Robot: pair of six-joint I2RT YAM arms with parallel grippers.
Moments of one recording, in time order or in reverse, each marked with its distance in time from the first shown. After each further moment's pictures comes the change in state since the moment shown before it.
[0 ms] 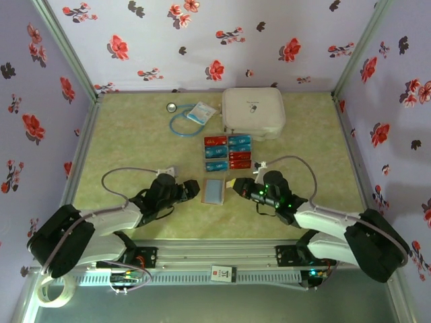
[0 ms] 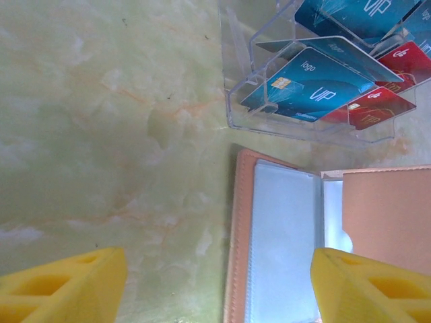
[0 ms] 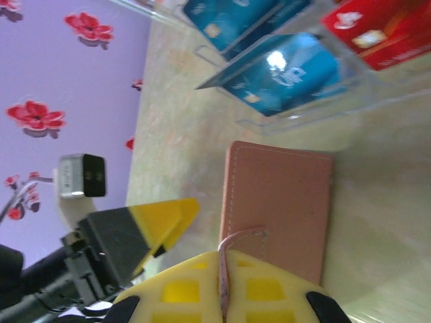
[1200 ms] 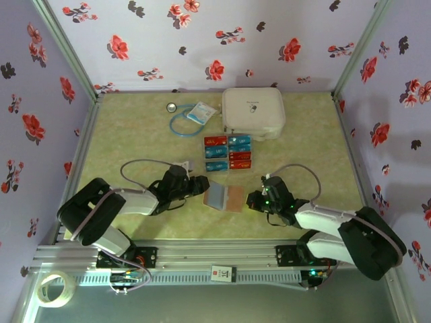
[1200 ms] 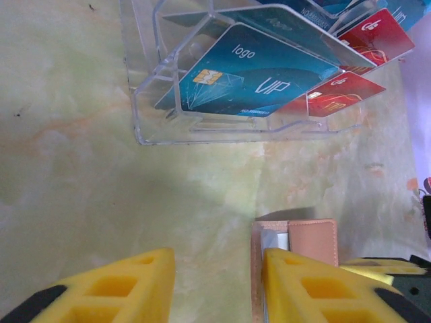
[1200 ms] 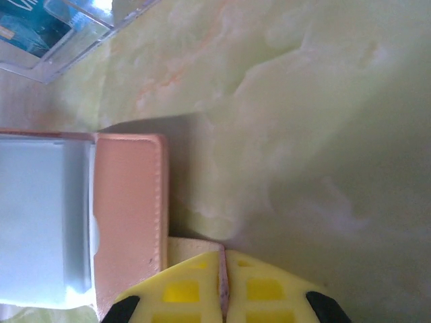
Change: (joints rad) left arm 0.001 0.307 0.122 0.225 0.163 -0.003; right arm -0.070 0.072 -0.040 -0.276 0.063 -0.169
